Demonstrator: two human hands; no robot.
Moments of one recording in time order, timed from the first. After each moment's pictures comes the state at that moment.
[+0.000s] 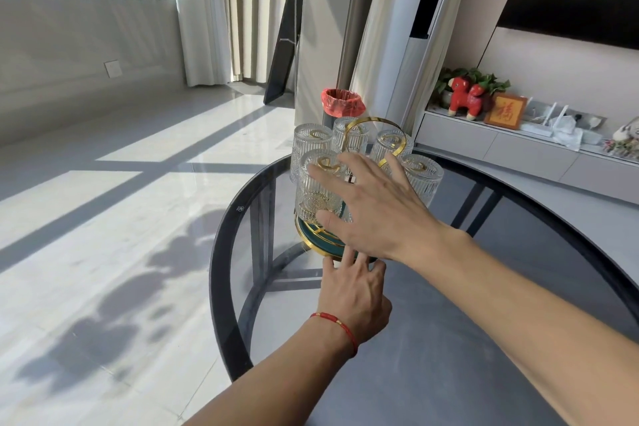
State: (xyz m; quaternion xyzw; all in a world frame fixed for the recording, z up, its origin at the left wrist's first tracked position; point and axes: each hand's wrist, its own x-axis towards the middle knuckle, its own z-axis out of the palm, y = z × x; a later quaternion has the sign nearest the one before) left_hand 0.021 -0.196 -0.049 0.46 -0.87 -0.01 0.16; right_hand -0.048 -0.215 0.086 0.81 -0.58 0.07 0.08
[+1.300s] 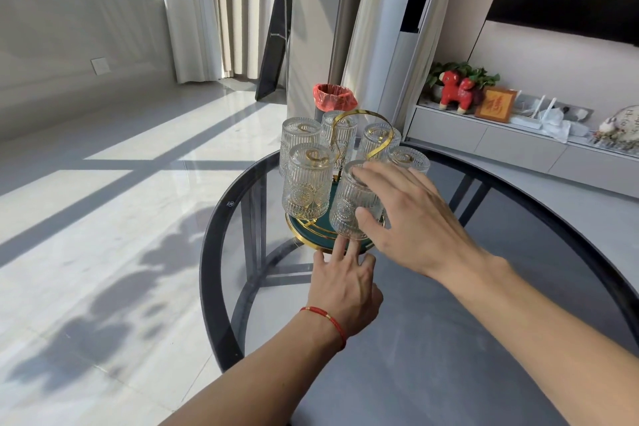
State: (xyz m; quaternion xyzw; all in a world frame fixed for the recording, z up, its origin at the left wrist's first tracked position) left_hand 0.022 -0.193 -0.050 0.46 -0.88 0.01 0.15; right_hand -0.091 -0.177 0.077 0.78 -0.60 0.17 0.06
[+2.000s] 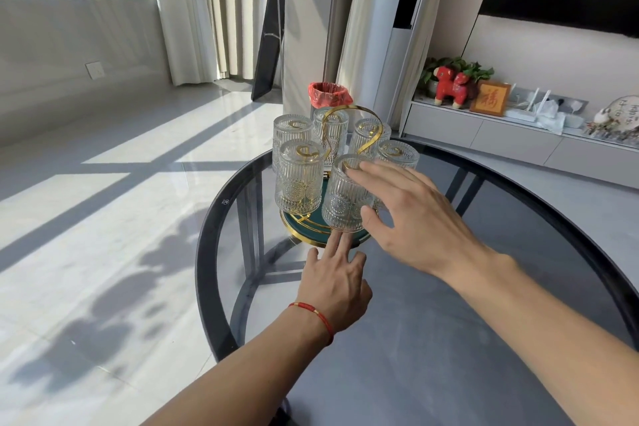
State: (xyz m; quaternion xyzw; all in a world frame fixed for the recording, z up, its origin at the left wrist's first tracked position) left_hand 0.028 -0.193 -0.058 0.44 -0.89 0.02 0.14; right_hand -0.105 -0.163 0.075 0.78 -0.60 0.18 0.05
